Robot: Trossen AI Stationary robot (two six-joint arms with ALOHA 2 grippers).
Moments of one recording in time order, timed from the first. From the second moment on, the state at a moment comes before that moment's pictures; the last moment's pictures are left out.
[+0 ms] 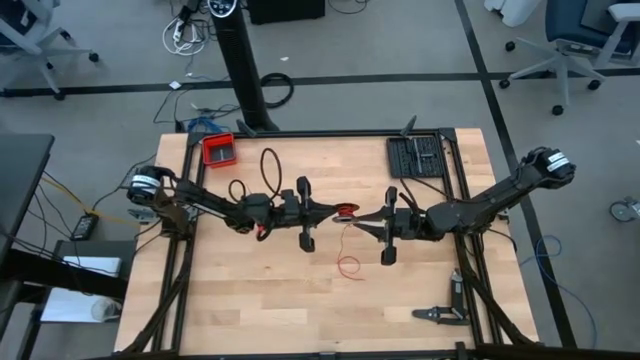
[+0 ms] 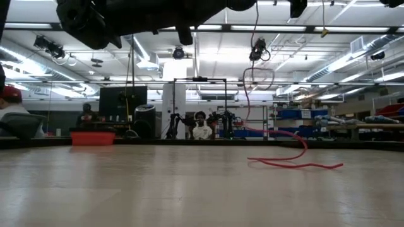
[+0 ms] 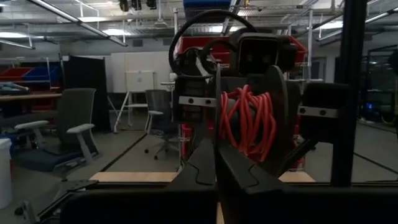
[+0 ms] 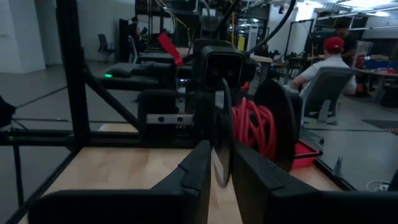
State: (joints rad) left arm -0.10 1.68 0.75 1.21 -0.16 0.05; right arm 0.41 1.16 0.59 0.63 0.53 -0.10
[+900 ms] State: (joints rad) left arm -0.10 1.71 0.79 1.18 -0.16 0.03; right arm 0.44 1.19 0.59 0.70 0.67 -0.12
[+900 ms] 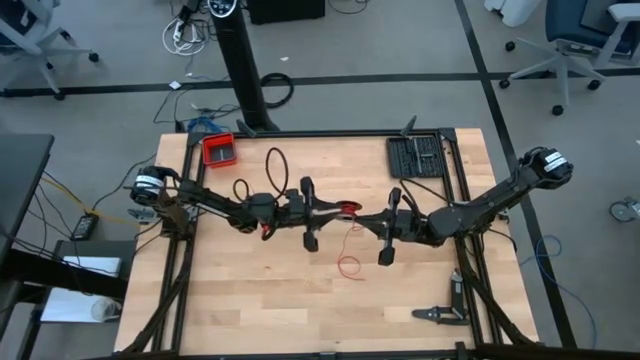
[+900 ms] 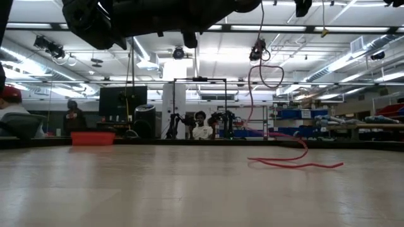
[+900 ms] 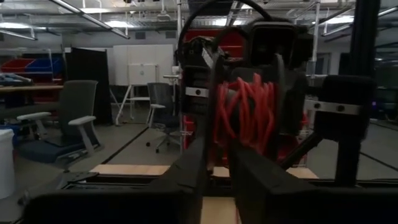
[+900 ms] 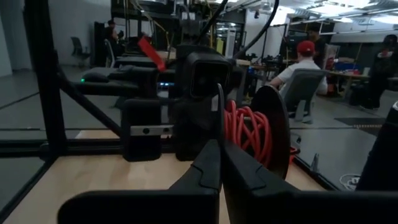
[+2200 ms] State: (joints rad) left arm -0.10 1.89 0.94 1.06 -0.02 -0.18; right arm 0.49 1.19 0.59 0.95 0.65 -0.36
